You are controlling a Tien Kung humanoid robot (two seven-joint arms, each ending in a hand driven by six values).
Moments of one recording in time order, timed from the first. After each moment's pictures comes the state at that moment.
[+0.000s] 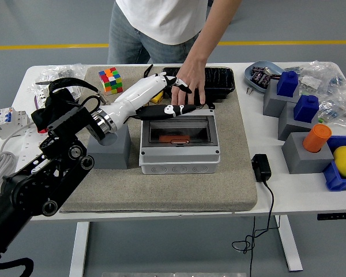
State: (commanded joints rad) left arm -0.49 0.08 -1.17 -1.32 1.85 -0.12 -0.19; right arm 0.19 -0.12 1.62 0.18 -1.12 -0.32 0.04
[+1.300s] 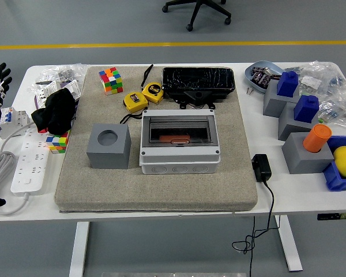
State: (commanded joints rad) left arm -0.16 0.07 -1.88 -1.29 1.46 -0.19 -0.10; right arm 0.17 -0.09 1.75 0.18 -1.25 -0.27 0.02
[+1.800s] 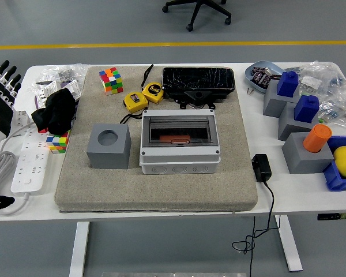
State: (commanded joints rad) left arm -0.16 0.06 -1.82 -1.28 1.18 -0.23 -0.09; right arm 0.16 -0.08 1.75 0.18 -1.26 -0.27 0.02
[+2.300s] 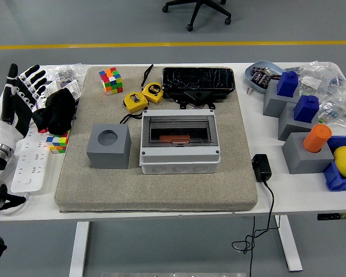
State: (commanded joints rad) left arm -0.17 0.05 -1.77 -1.30 1.21 -0.23 -0.06; right arm 0.15 -0.08 1.71 0.18 -1.26 -0.25 0.03
